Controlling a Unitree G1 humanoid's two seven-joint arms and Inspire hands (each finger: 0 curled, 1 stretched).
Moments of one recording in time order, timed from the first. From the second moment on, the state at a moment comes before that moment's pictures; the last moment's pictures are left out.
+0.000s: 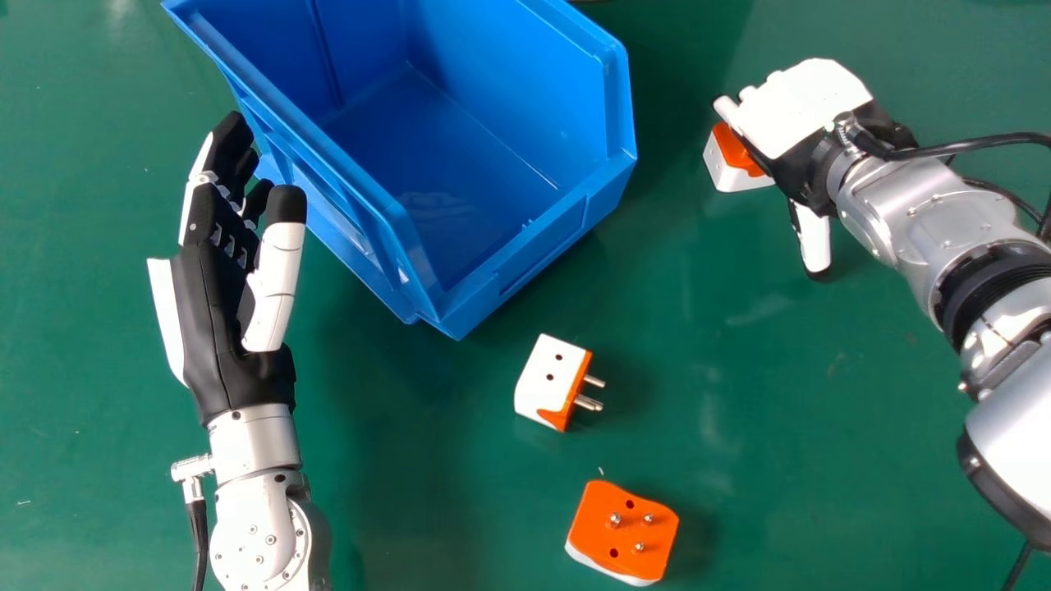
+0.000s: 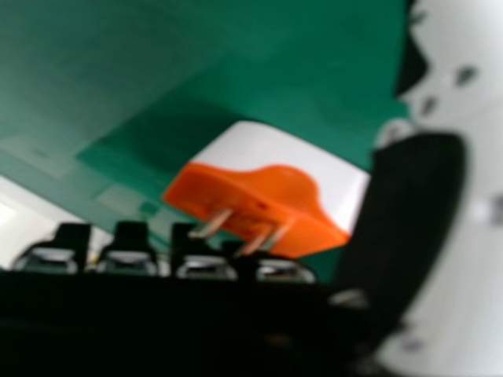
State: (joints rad) left arm -0.25 0.04 0.26 0.95 -0.10 -1.04 0.03; right arm -1.07 -0.36 0.85 1.38 -1.02 -0.12 -0.06
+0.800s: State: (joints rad) left arm -0.25 0.03 0.26 0.95 -0.10 -1.04 0.03; right arm -1.07 -0.36 0.82 1.37 -1.00 -0.14 -0.05
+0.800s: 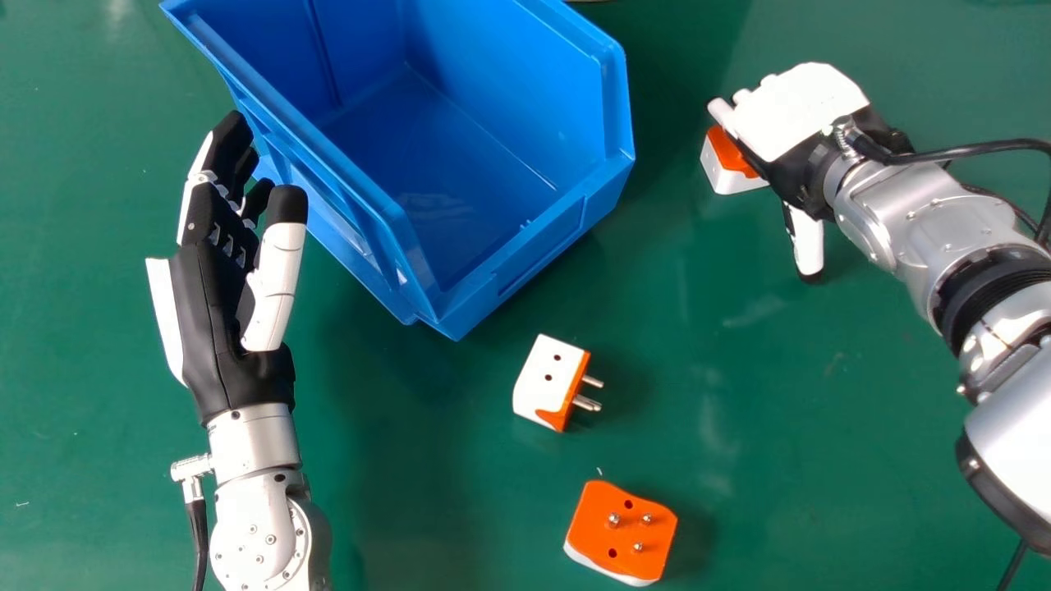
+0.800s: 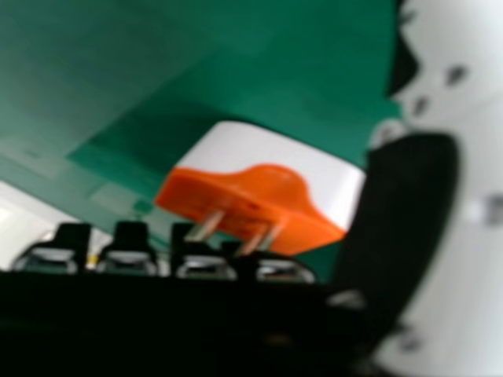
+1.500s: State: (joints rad) left arm -0.25 0.03 0.25 0.95 -0.09 -1.04 0.02; right arm -1.09 -0.36 0.82 1.33 -0.96 -0.17 0.05
